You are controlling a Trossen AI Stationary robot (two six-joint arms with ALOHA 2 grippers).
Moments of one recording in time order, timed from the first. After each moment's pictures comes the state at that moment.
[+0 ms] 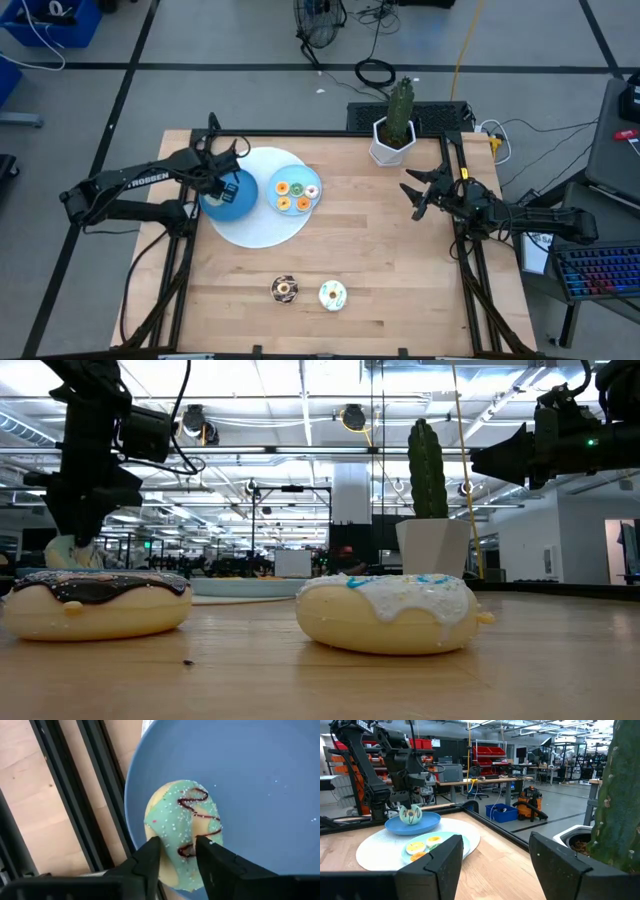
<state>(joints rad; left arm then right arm) 0.58 1.09 0.69 -1.20 -0.24 -0.66 -0.15 0.26 0.01 0.33 0.36 -0.01</state>
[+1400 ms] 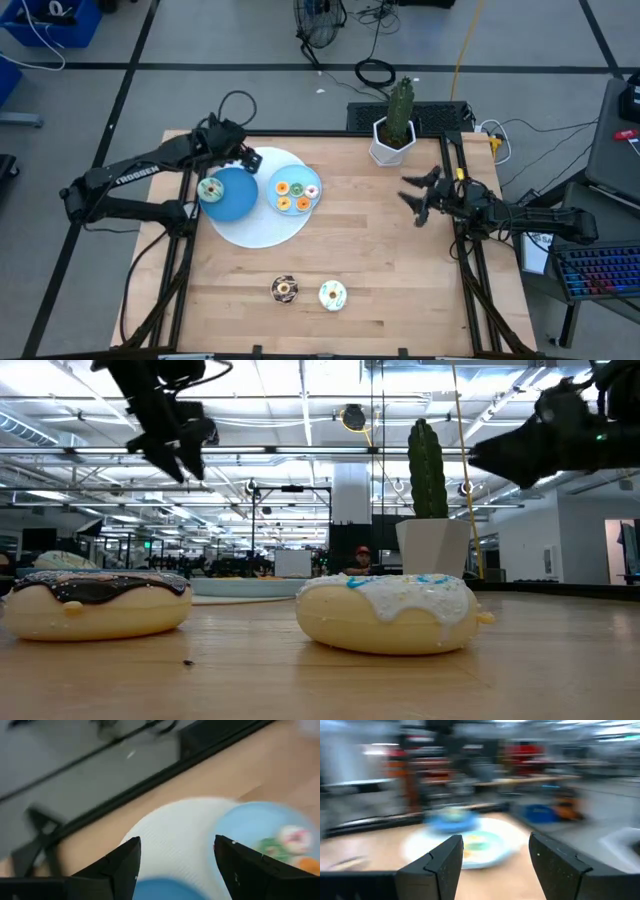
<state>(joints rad) 0.51 1.09 0.96 -0.75 -0.38 -0.35 -0.15 0.26 0.01 0.33 0.20 0.05</state>
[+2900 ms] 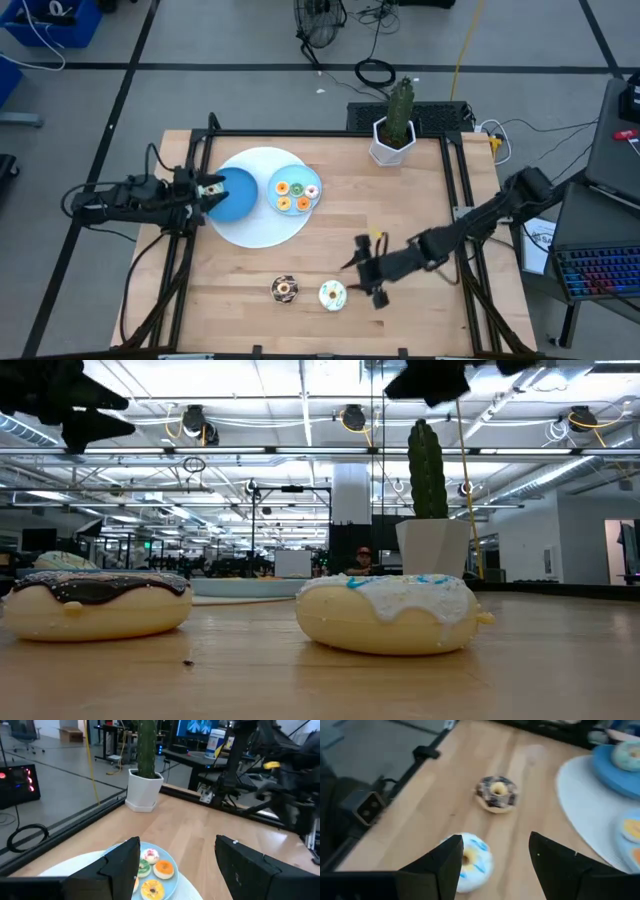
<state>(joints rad) -0.07 0.03 0.41 -0.50 -0.37 -0.23 0.49 1.50 0.93 0.00 0.23 0.02</state>
